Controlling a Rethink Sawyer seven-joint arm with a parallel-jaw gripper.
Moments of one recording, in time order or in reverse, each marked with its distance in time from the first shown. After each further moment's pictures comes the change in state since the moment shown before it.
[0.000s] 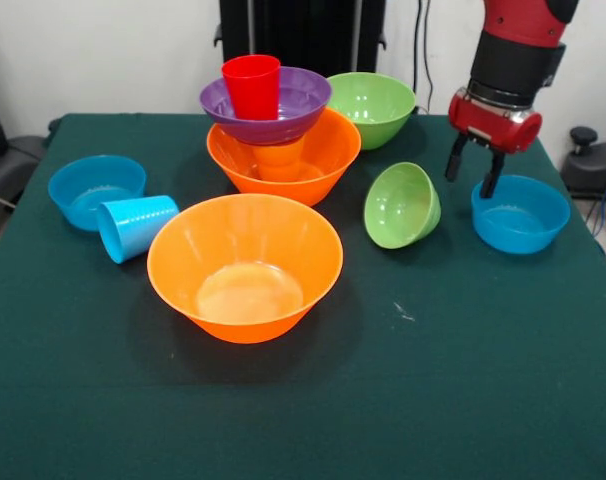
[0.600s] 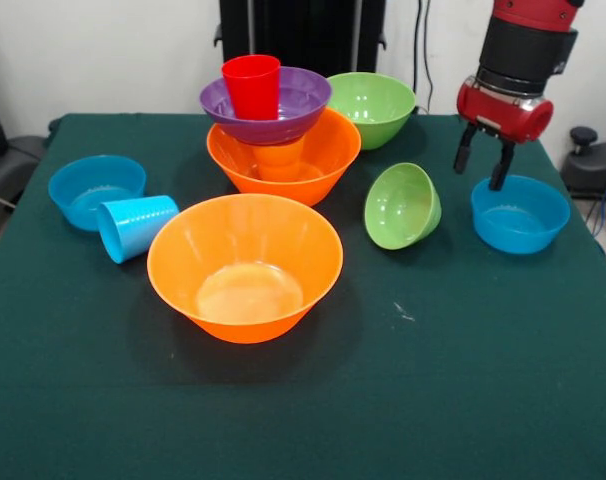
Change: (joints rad) arm 0.014 -0.029 -0.014 -0.001 0.028 0.026 0.000
